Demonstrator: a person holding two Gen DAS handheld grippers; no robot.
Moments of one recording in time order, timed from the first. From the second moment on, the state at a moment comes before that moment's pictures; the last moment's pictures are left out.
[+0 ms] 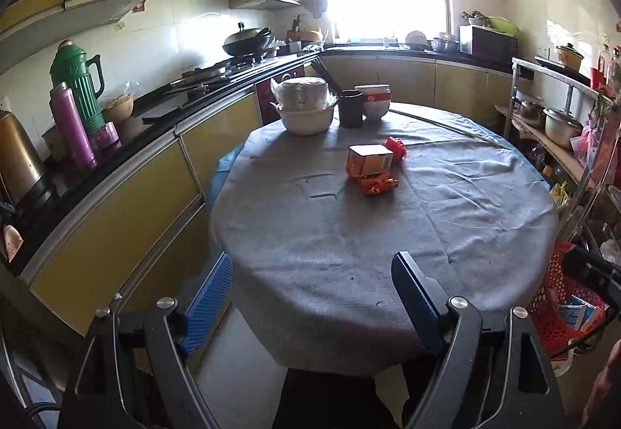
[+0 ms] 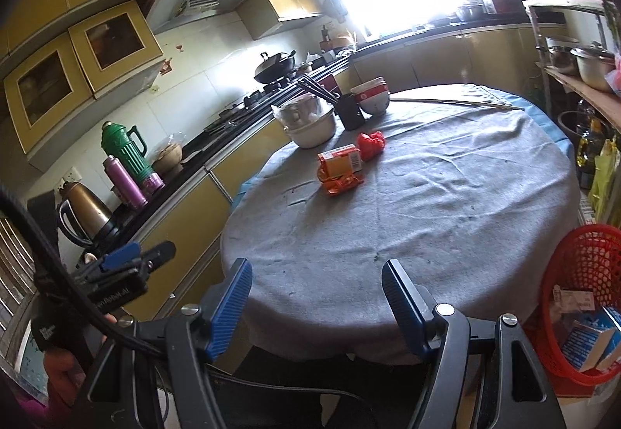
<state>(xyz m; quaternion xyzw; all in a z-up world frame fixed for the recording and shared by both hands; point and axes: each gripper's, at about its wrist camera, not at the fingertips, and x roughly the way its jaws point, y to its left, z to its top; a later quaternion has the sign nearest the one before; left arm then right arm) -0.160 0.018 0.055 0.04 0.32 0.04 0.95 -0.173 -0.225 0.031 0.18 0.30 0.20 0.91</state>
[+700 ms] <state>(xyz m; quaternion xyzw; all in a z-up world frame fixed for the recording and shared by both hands) -0.112 0.055 0.031 0.02 0.36 0.10 0.93 -0.096 -0.187 0.026 0.19 0.33 0.24 0.89</state>
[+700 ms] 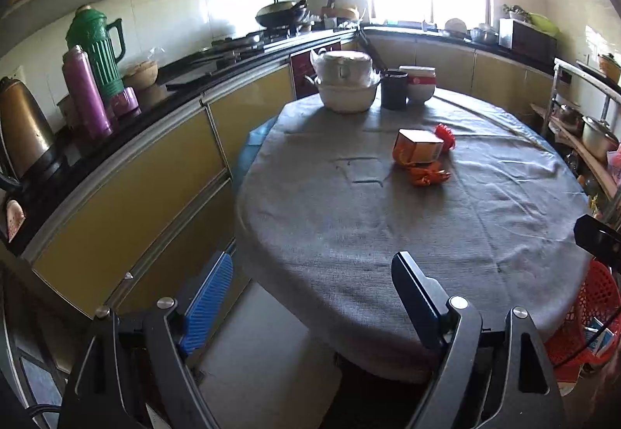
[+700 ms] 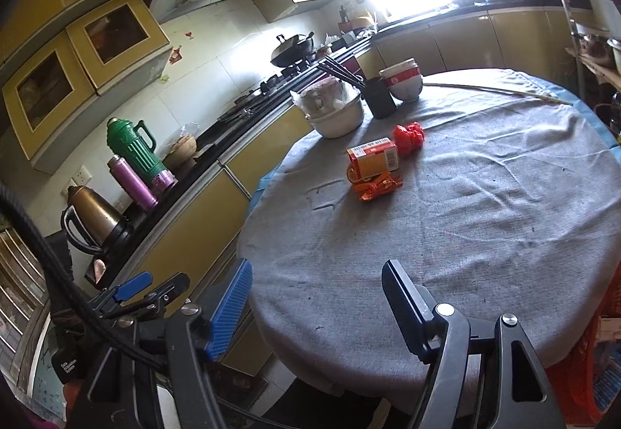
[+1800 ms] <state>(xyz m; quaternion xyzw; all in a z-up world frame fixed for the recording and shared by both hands) 0.188 -0.016 -0.021 0.11 0.43 -0.10 0.89 0.012 -0.262 -0.075 0.26 0.38 0.18 0.87</state>
